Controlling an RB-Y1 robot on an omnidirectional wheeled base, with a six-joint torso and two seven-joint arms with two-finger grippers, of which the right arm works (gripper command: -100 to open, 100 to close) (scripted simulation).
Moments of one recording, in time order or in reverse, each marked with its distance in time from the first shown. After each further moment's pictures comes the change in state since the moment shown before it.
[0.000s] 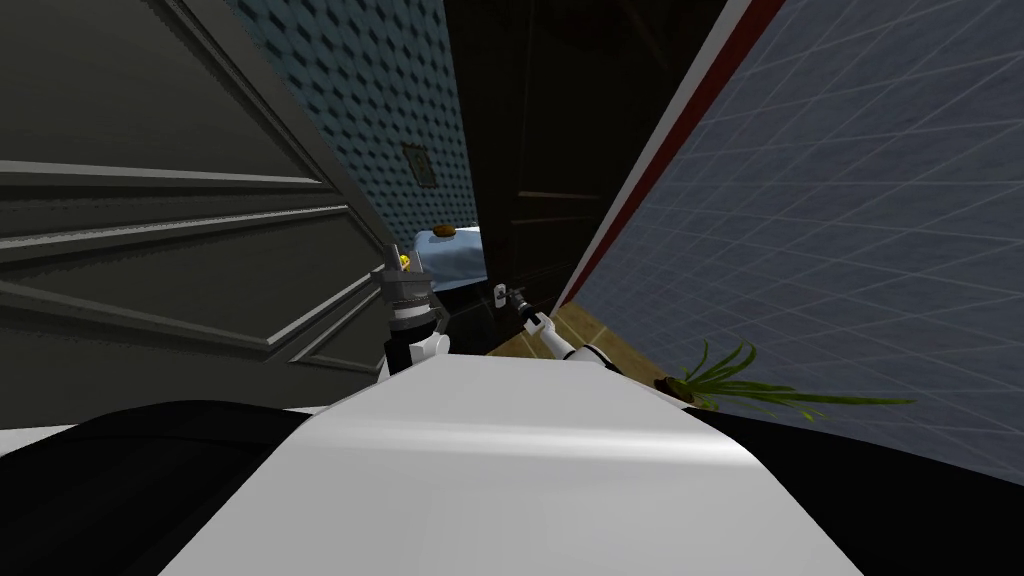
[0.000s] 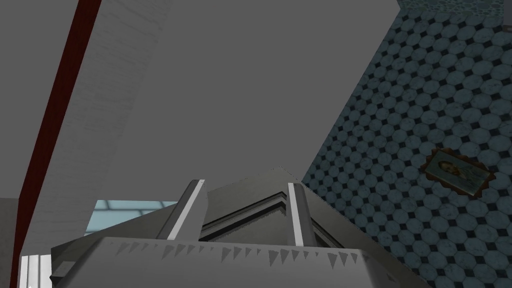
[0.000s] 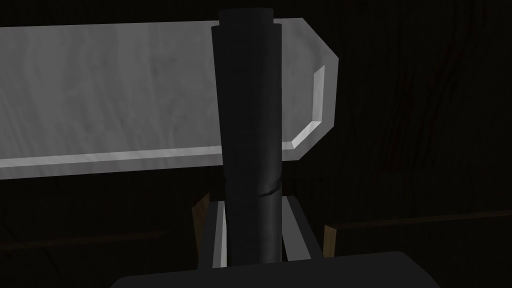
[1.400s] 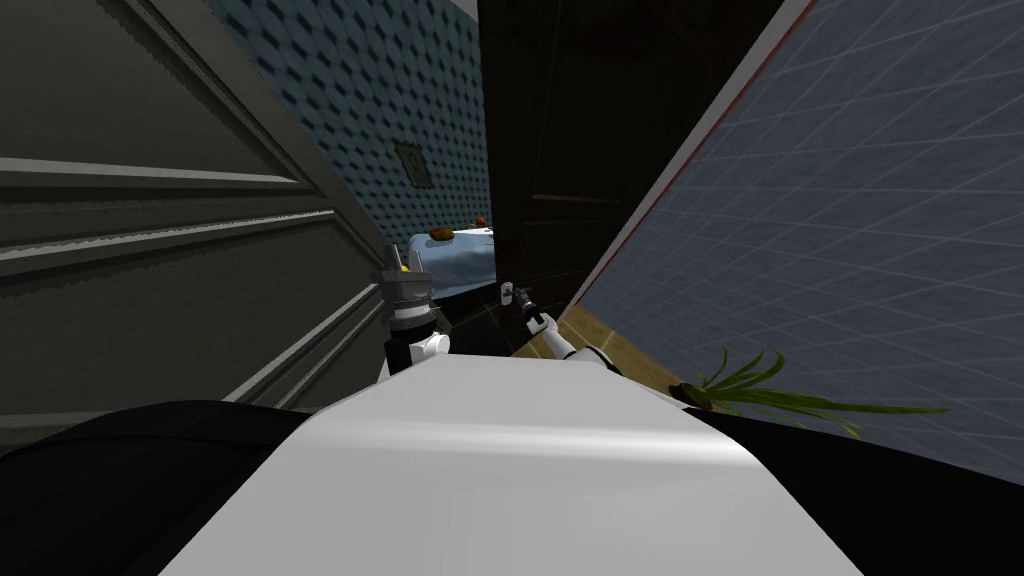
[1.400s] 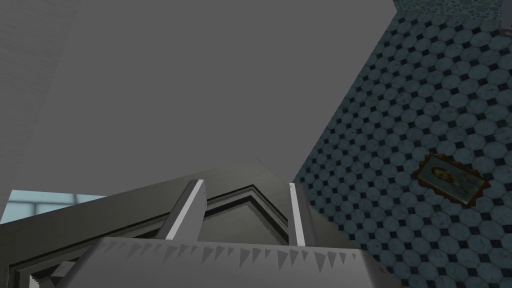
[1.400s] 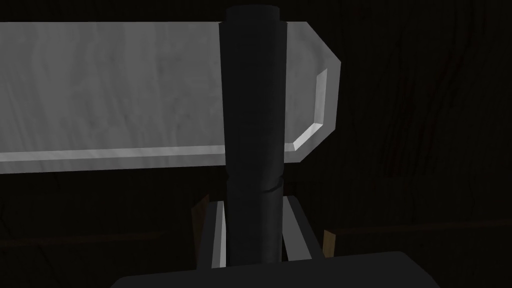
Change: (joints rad) arm 0.007 0.006 -0.109 0.024 -0.021 0.012 0.083
